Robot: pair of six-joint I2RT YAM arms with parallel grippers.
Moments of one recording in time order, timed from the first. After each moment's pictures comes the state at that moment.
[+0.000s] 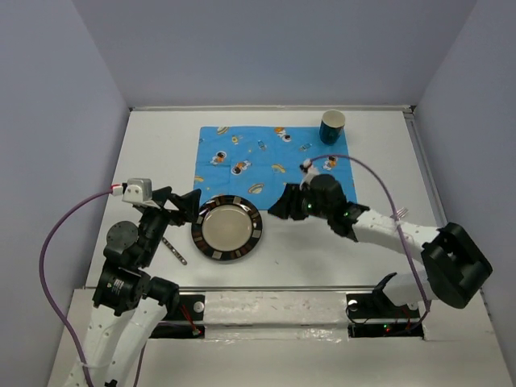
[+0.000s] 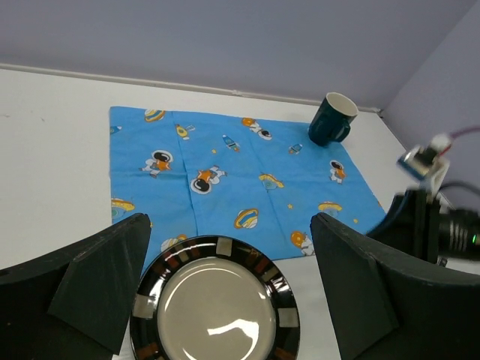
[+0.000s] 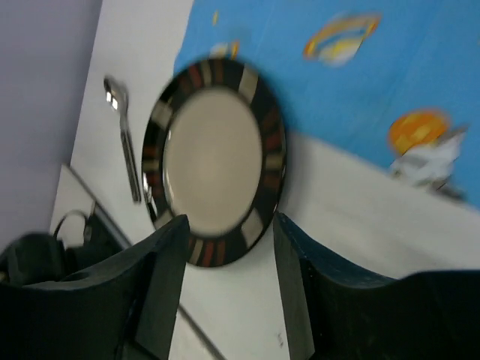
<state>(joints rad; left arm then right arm) -0.35 0.31 0.63 -0.29 -0.05 -0.33 0.61 1.35 0.81 0.10 -0.20 0.66</state>
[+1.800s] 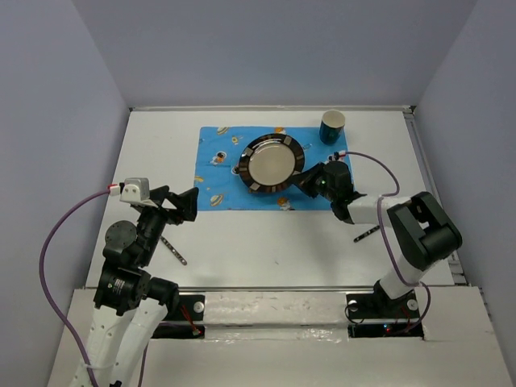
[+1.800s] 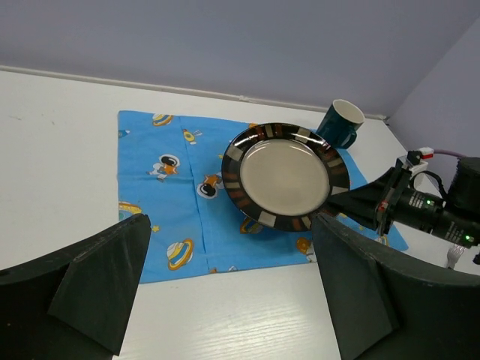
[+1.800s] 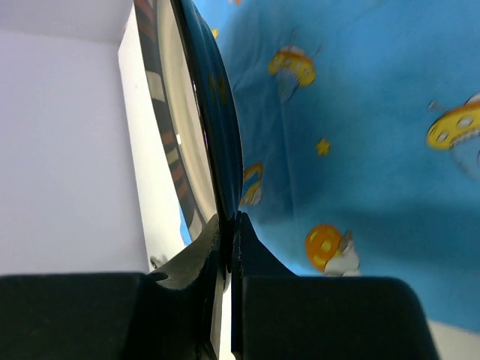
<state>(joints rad) -0.29 0.31 0.63 -0.28 -0.03 -0.33 0.48 1.61 0.68 0.57 -0.11 1.16</state>
